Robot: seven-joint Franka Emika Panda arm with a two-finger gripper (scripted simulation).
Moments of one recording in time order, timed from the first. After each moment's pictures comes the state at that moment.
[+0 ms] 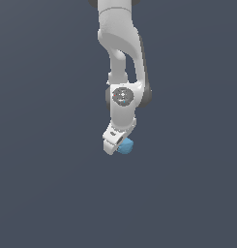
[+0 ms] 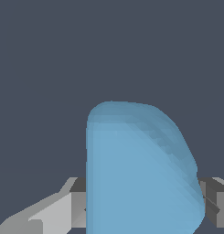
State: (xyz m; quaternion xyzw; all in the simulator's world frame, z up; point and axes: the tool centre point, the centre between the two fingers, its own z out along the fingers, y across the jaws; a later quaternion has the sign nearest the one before) arm -0.009 0.015 0.071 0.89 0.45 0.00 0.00
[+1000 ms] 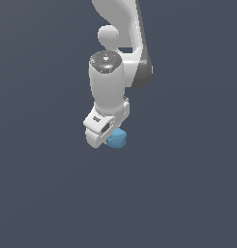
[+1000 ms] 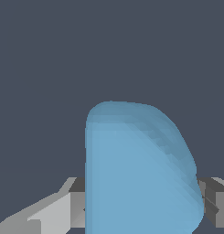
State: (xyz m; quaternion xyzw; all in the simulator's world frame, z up) arm 0.025 -0.026 0.193 0.89 0.45 0.00 0.00
